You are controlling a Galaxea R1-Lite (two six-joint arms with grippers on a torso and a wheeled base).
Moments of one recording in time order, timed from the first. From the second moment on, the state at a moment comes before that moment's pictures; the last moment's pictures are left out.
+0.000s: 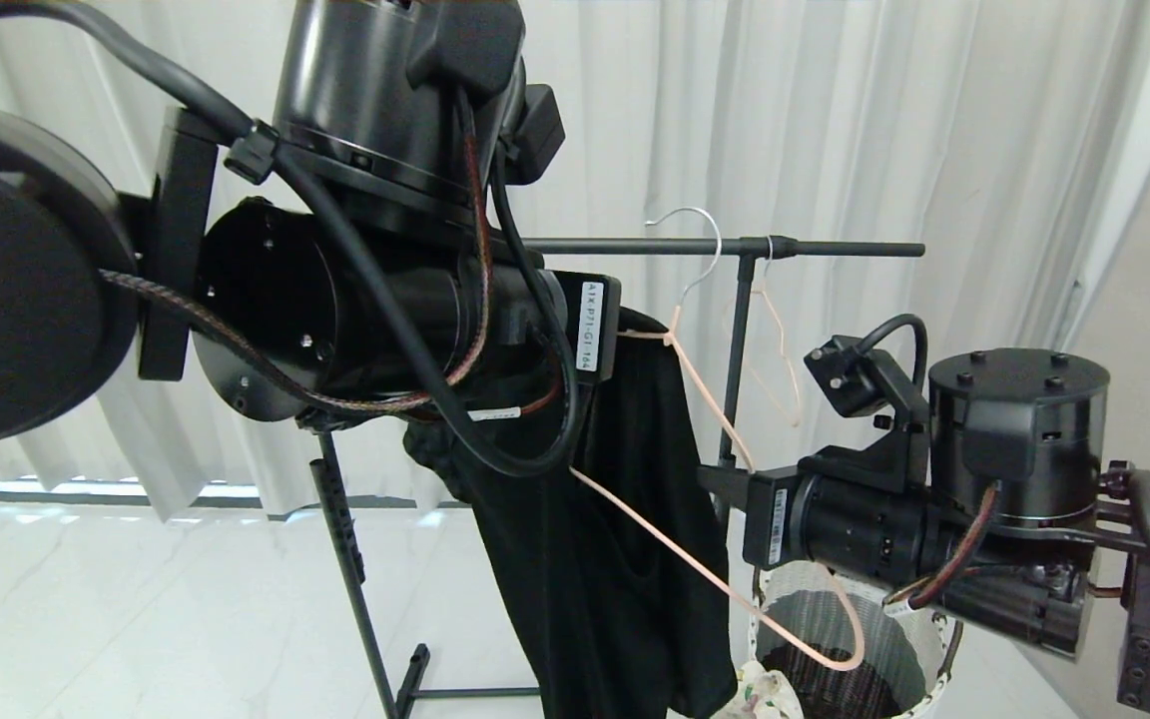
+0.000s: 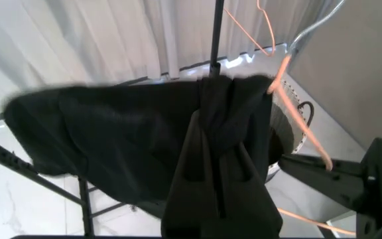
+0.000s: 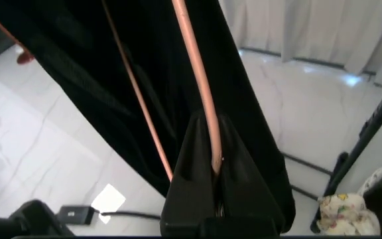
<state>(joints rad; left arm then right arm) -0.81 1.69 -1.52 0.30 0.35 -0.19 0.88 1.63 -0.76 -0.60 -0.06 0.45</state>
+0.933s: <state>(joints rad) -0.81 1.65 -1.50 0.22 0.35 -0.13 0.83 1.68 -0.75 -0.83 -0.15 0.23</state>
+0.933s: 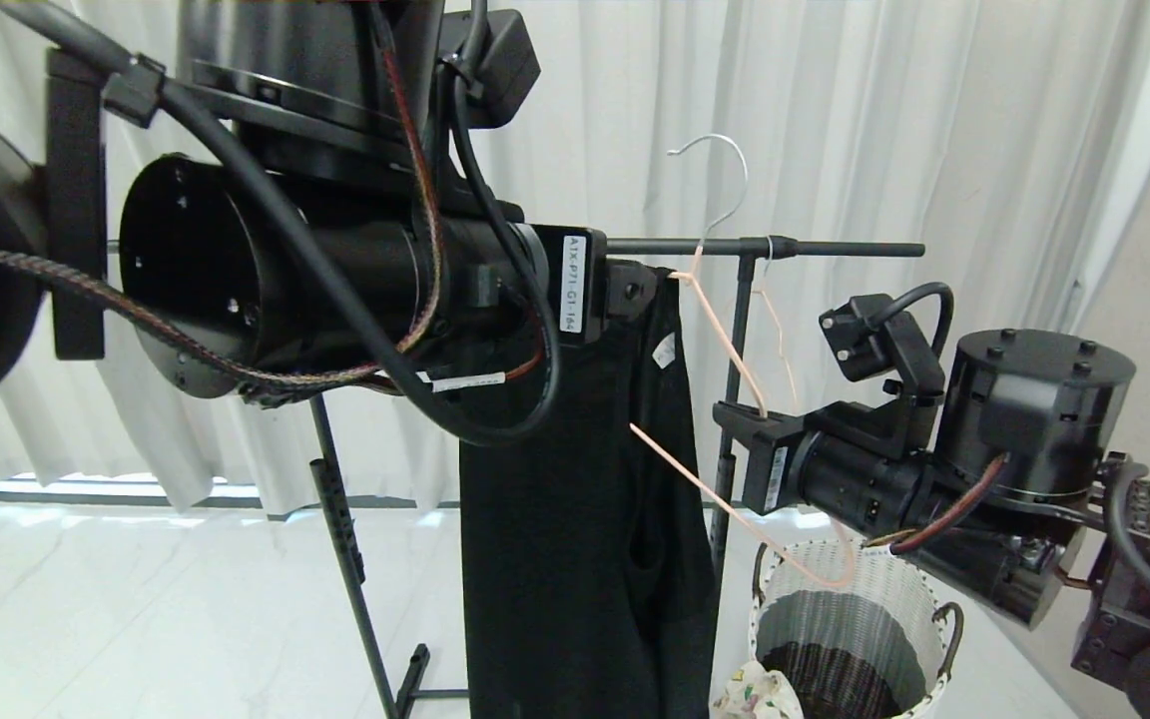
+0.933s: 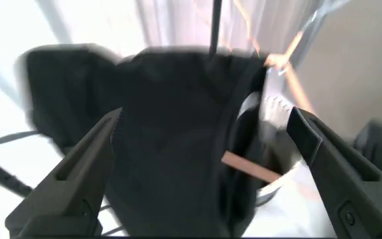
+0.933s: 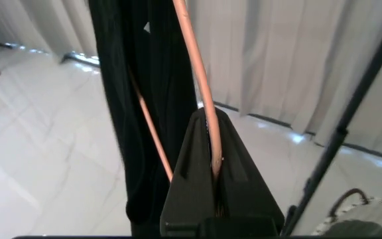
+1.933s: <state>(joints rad) -0.48 1.38 -1.01 0.08 -0.51 0.46 0.70 1.52 -0.44 -0.89 0.22 -0.10</state>
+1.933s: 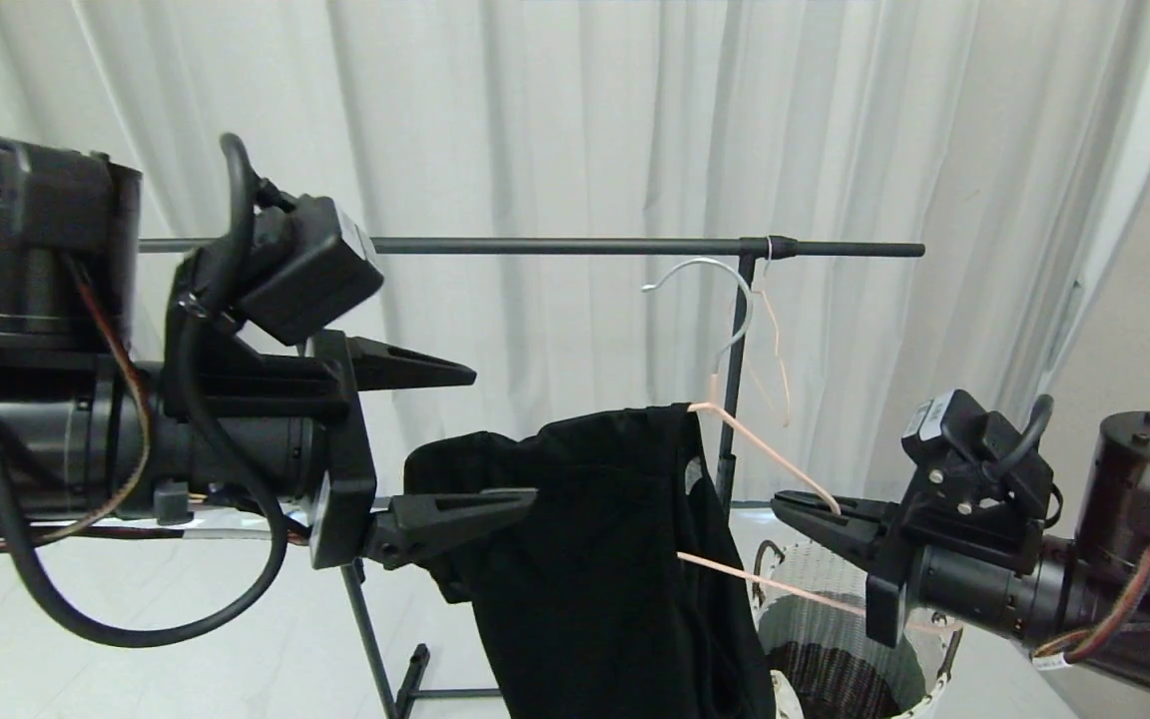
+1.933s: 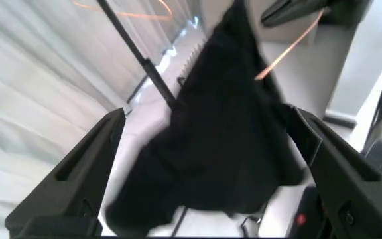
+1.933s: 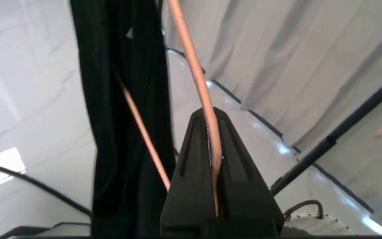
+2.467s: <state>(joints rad) -0.52 1.51 -0.93 0.05 -0.61 0.59 0.83 1.45 -0.38 -0.89 0.22 -0.13</state>
